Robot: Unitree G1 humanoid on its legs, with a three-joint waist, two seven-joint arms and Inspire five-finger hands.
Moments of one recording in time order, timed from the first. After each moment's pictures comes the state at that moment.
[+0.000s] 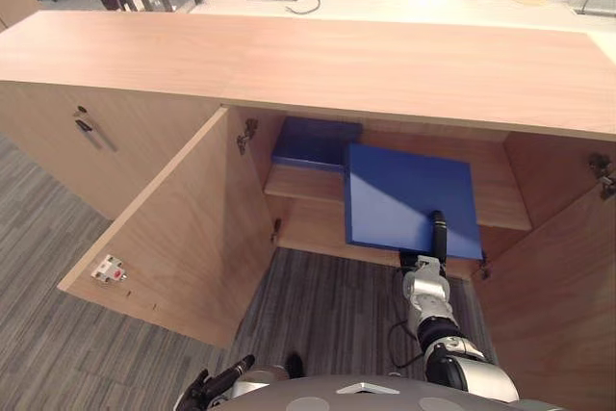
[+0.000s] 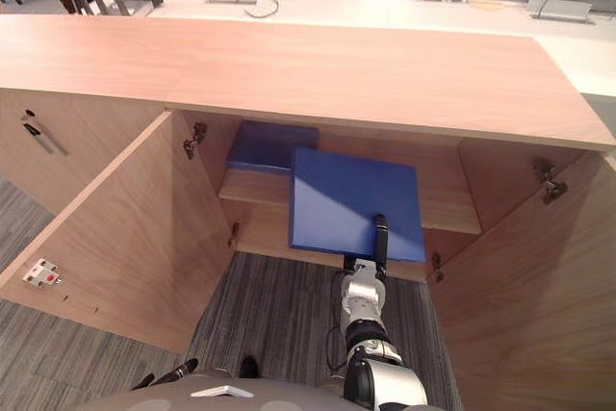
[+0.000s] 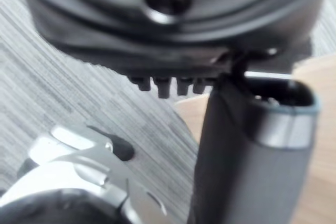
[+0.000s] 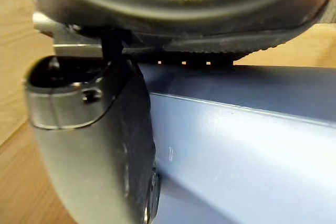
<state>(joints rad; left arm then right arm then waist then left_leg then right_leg) 0.27 0.09 0.15 1.01 -0.42 -0.06 -0.03 -0.30 0.04 -0.26 0.91 1.39 -0.27 -0.07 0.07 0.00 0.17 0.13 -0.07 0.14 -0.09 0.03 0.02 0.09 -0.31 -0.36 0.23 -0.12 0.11</state>
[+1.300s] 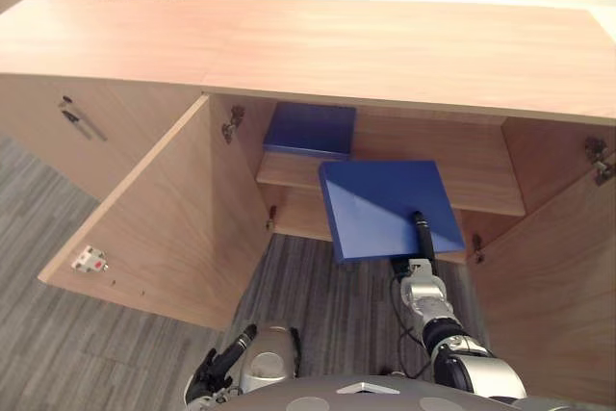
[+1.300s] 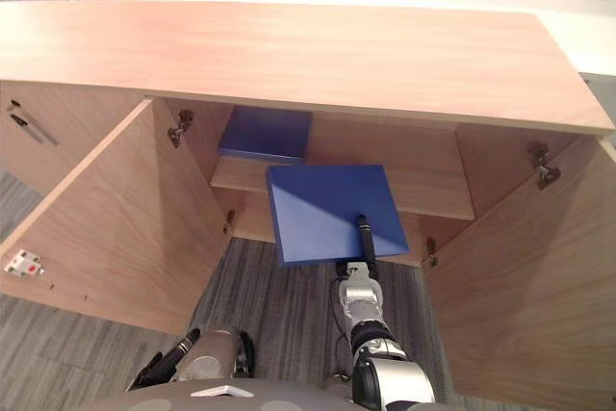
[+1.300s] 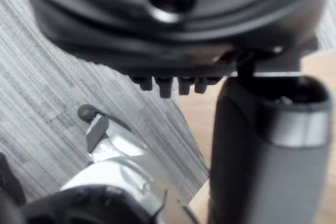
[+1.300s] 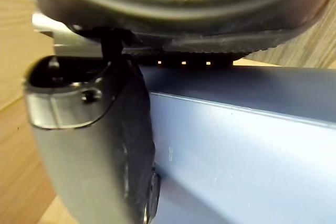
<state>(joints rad) 0.28 0.00 0.24 0.91 -0.46 -0.06 -0.01 -0.30 -0.02 -0.17 1.01 1.34 -0.18 -0.06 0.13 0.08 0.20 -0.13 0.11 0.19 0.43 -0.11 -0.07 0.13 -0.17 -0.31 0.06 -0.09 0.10</state>
